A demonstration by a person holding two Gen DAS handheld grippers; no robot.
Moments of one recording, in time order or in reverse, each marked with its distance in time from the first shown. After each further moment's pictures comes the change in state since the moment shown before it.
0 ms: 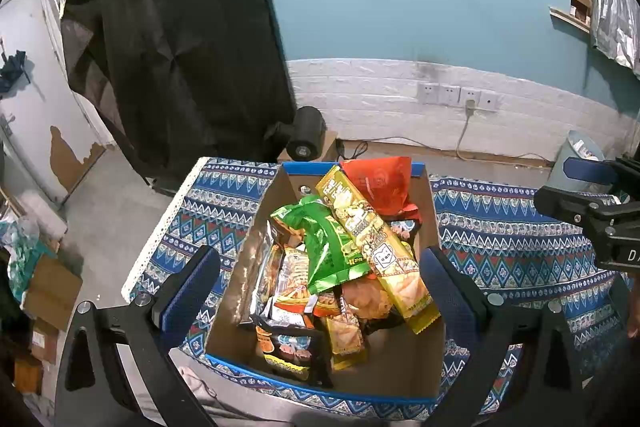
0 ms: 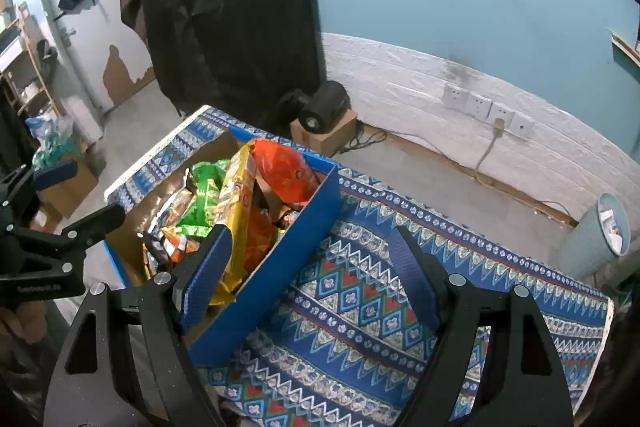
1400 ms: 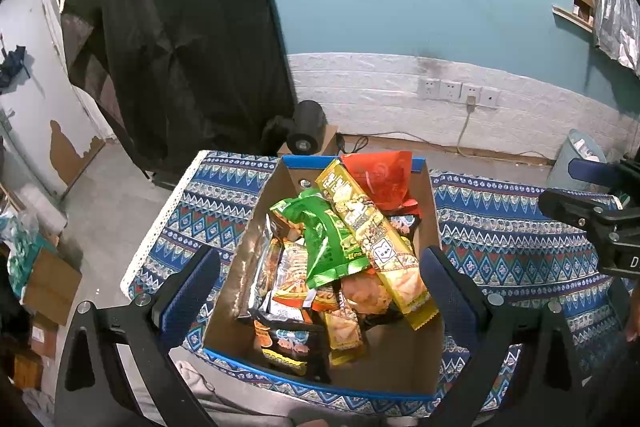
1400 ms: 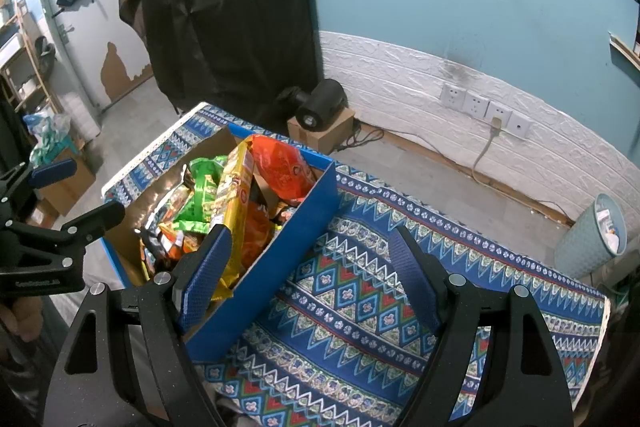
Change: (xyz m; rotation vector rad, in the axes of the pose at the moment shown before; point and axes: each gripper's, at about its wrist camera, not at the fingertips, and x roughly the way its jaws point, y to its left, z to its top) left arm 0.002 -0.001 0.001 -0.010 0.023 0.001; right arm 0.000 0.002 -0.002 -0.002 0.007 -0.009
